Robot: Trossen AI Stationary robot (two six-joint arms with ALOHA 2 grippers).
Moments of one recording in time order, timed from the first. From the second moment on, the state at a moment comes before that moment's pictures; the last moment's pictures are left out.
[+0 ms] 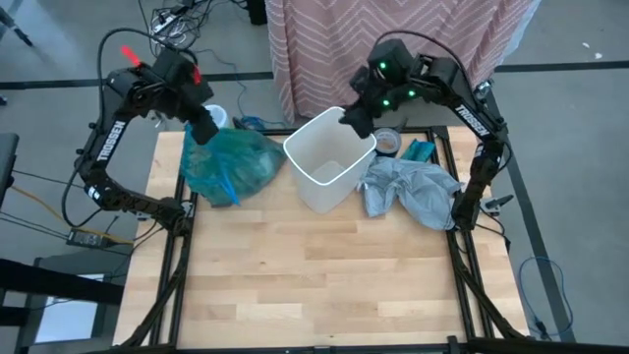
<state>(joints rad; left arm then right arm) 0.88 1.32 1.89 -1.57 -0.01 0.28 -0.47 1.77 2.36 -1.31 -0.25 0.16</state>
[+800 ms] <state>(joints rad) 0.90 1.32 1.83 -1.49 -0.33 0.41 -0.47 1.78 2.25 -1.57 0.29 0.21</state>
